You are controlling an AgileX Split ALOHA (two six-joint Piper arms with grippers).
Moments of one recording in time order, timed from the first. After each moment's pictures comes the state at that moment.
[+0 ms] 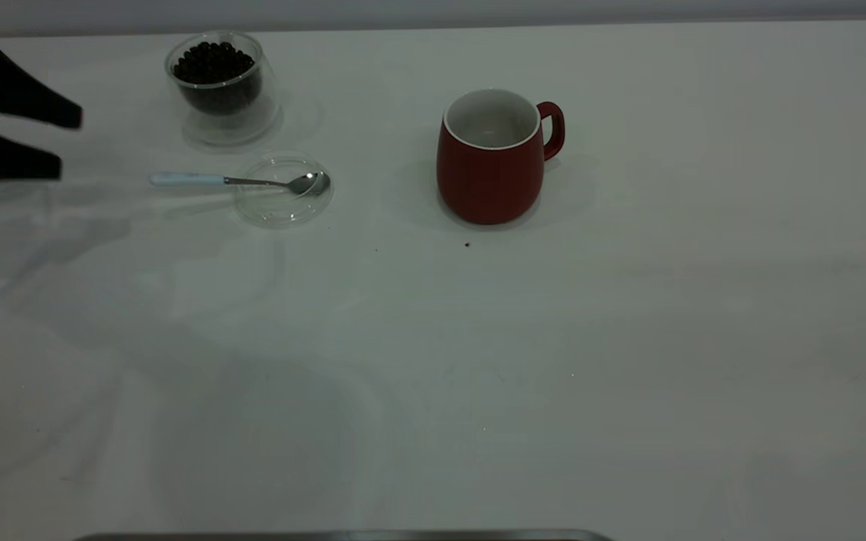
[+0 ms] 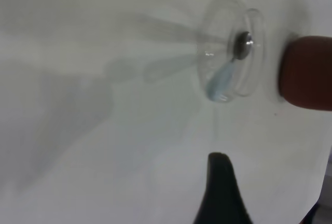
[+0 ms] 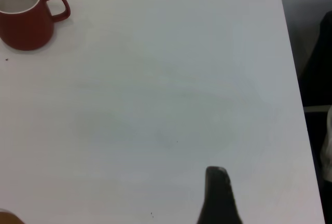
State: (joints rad) left arm 0.39 2.38 -1.28 -1.17 0.91 1.00; right arm -0.03 -0.02 -0.47 0.03 1.13 -0.12
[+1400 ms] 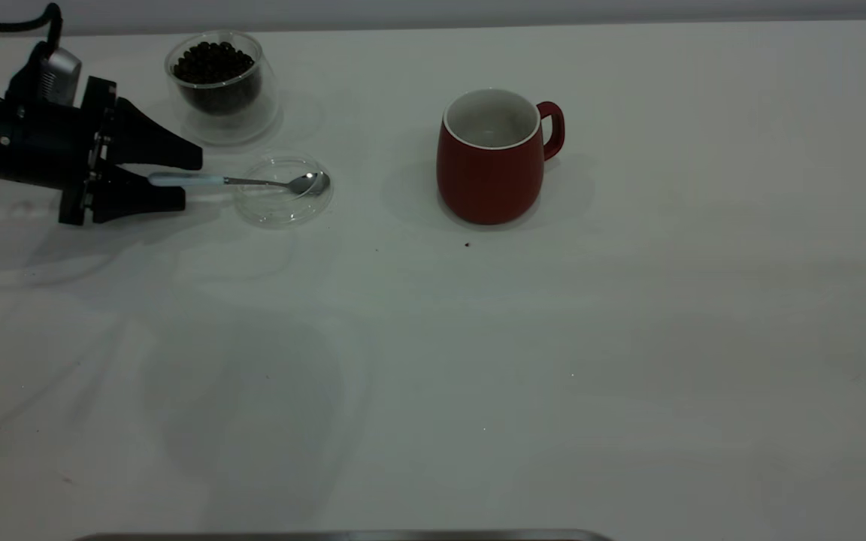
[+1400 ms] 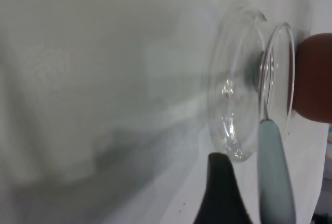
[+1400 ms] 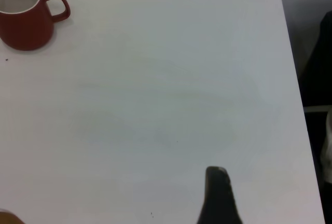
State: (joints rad) left arm 0.25 2.63 -1.46 -1.35 0.94 1.16; right arm -0.03 -0.02 -0.47 0.03 1.13 -0.12
